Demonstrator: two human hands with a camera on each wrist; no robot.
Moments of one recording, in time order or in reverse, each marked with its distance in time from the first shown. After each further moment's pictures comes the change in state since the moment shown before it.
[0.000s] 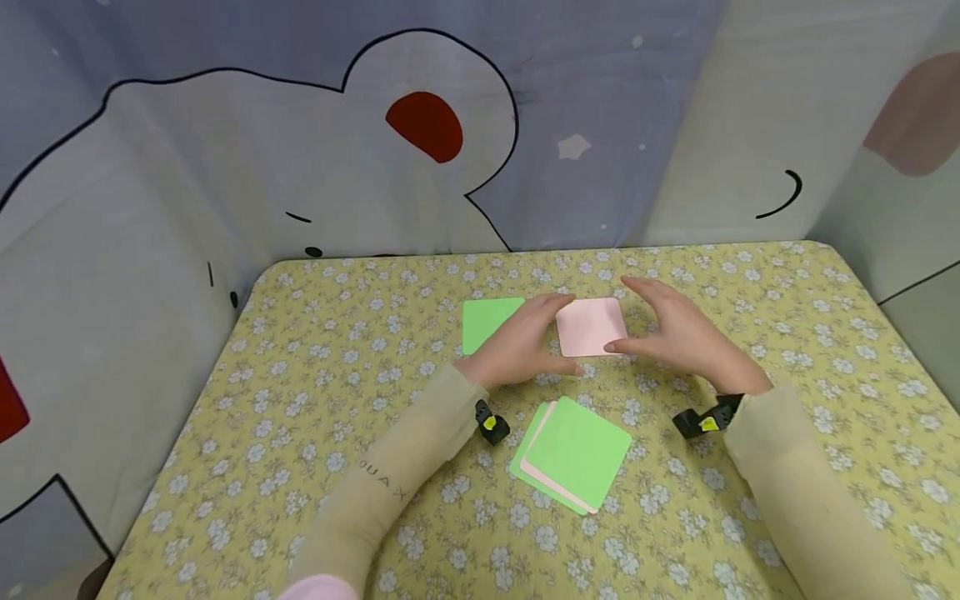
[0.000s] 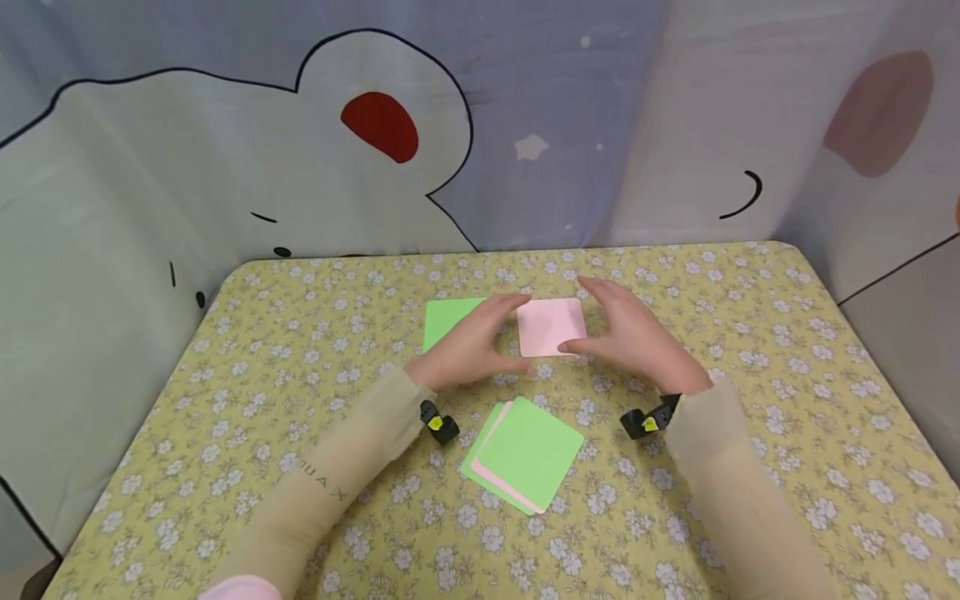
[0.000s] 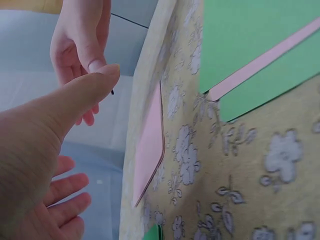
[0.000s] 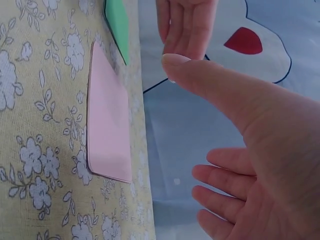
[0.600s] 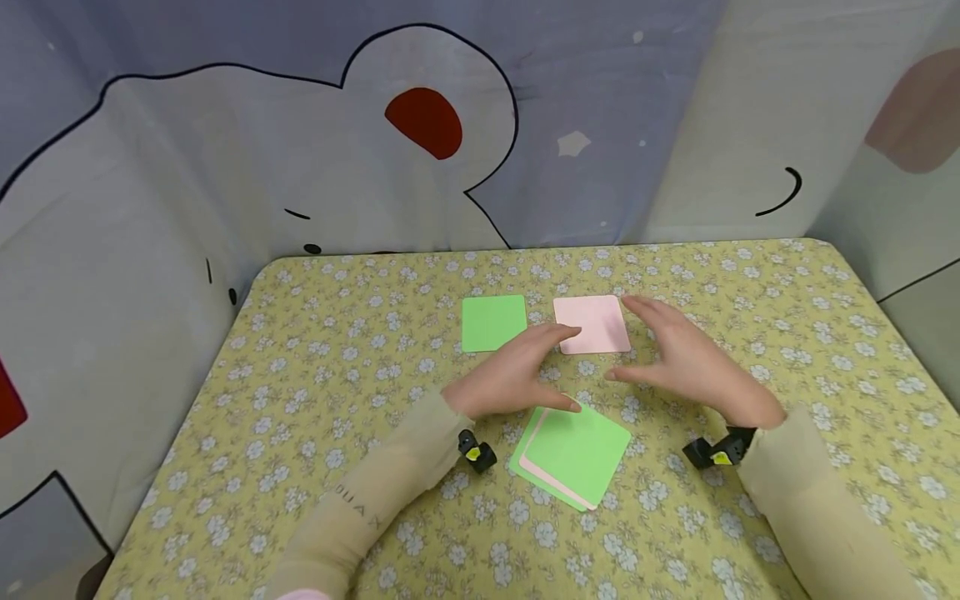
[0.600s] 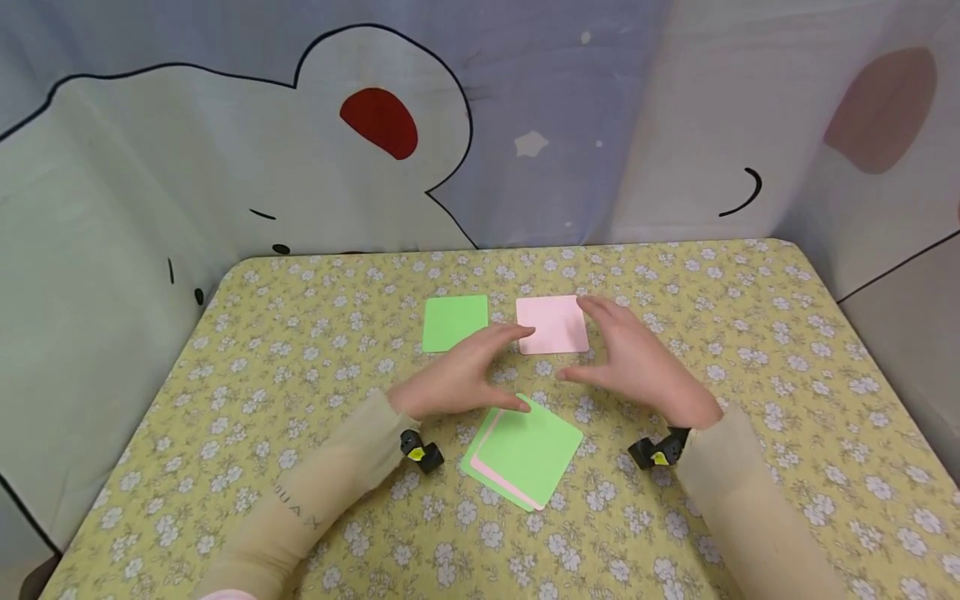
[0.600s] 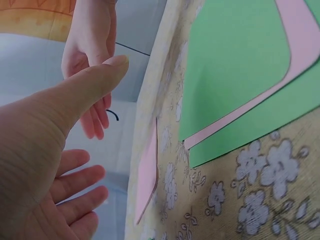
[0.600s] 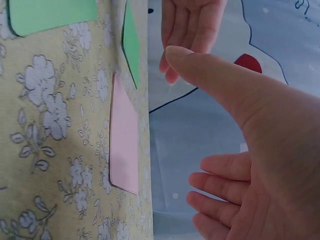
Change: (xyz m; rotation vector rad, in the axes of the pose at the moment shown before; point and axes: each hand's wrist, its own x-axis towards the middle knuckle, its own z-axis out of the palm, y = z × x) left_hand -0.038 0.011 0.004 -0.088 -0.098 0.066; right_hand -0.030 -0.013 0.009 -0.051 -0.008 -0.042
